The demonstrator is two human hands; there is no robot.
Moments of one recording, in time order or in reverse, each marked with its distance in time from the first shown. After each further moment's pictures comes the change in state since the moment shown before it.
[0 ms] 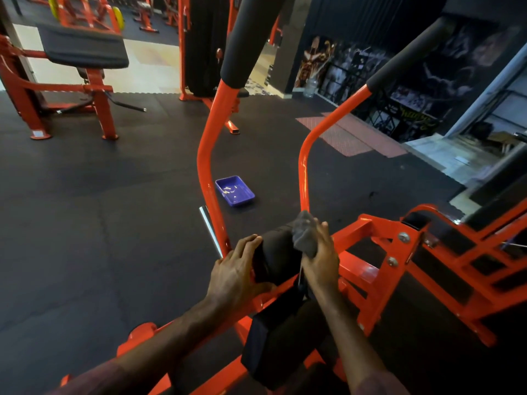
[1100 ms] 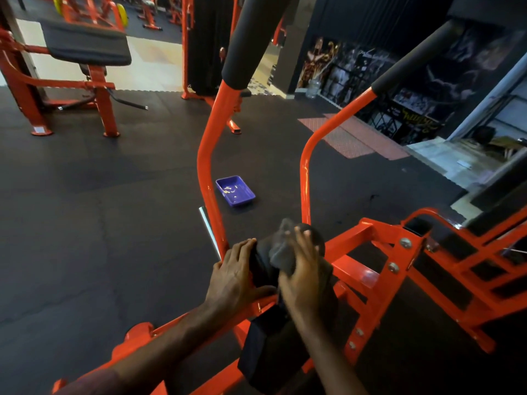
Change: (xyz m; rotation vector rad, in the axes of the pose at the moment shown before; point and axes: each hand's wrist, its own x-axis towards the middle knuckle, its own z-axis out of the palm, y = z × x) left_hand 0.000 -0.003 0.008 -0.093 0.037 -0.083; right_hand -0.035 -0.056 0.014 0.026 -0.031 -0.022
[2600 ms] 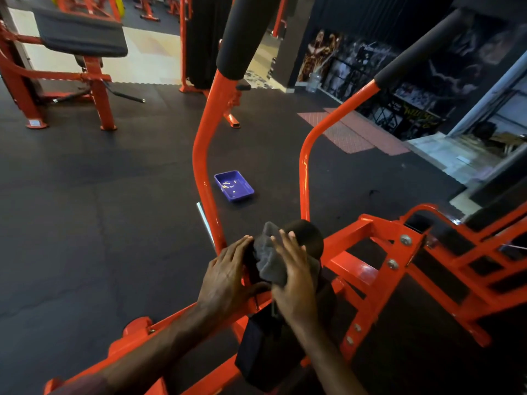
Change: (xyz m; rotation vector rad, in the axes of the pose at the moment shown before) left_hand -0.003 -0.016 0.007 -0.042 0.029 0.030; right_hand -0.016 0.009 0.001 0.035 -0.165 -0.182
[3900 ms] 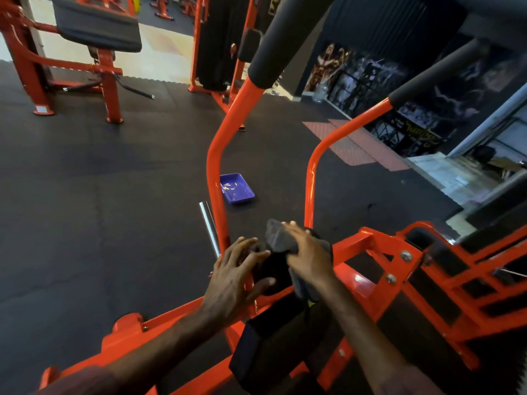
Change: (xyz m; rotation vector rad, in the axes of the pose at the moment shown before) left_hand -0.005 0.005 0.005 -0.054 0.138 0.152; right_hand 0.081 -0.003 -0.040 -0.202 -0.361 0.077
